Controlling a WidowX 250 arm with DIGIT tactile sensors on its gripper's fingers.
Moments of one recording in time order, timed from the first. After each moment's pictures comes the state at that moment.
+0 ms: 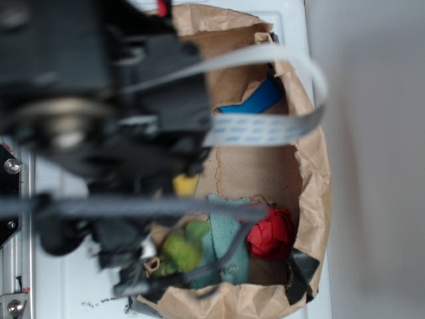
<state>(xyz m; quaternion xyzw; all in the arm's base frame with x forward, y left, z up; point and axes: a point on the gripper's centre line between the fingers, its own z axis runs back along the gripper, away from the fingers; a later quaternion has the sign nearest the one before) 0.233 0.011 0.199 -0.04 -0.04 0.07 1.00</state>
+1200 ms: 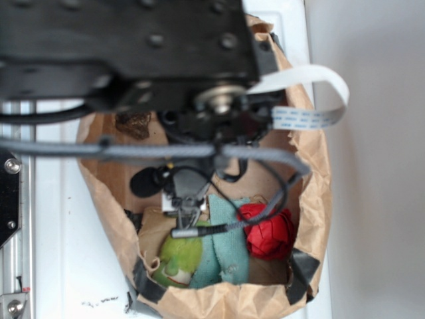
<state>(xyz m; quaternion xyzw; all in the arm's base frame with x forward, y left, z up) 0.264 0.040 0.131 -0.02 -0.04 0.00 1.00</state>
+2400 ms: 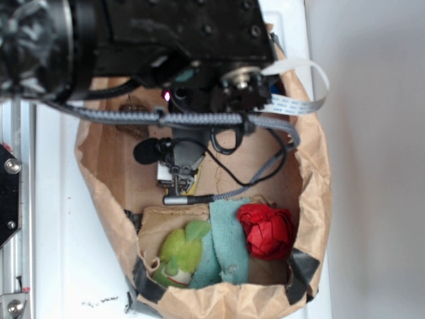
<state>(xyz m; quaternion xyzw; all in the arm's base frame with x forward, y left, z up) 0.262 0.060 0.105 0.00 0.00 -0.03 1.00</state>
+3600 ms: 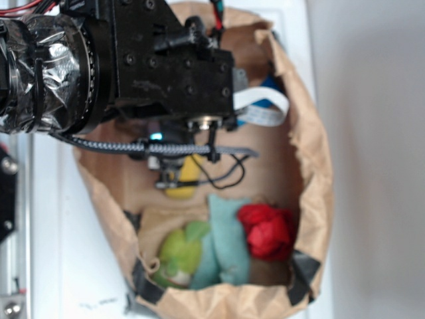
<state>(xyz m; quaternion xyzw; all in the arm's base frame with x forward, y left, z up) 0.256 0.064 0.065 0.09 0.00 -0.03 1.00</state>
